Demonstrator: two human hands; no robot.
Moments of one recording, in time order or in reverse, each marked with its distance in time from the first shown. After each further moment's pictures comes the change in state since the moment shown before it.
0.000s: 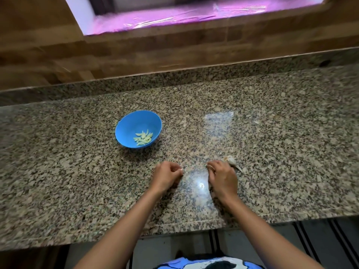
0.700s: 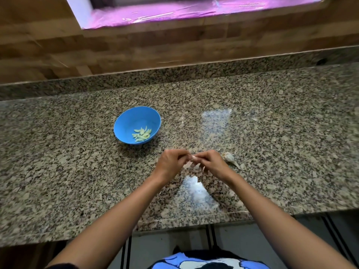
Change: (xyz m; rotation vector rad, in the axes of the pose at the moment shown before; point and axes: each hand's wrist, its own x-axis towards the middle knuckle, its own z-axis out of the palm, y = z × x) left_hand 0.006 0.025 -0.004 0.011 0.030 0.400; right_hand 0.035 -0.026 -0.028 0.635 -0.626 0.146
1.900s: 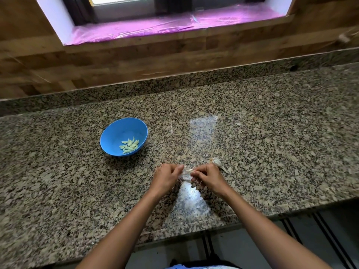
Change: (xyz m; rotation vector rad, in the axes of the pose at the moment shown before) left_hand -0.006 0.006 0.021 -0.013 -0.128 -0.284; right_hand -0.024 0.023 -0.006 0.015 0.157 0.061
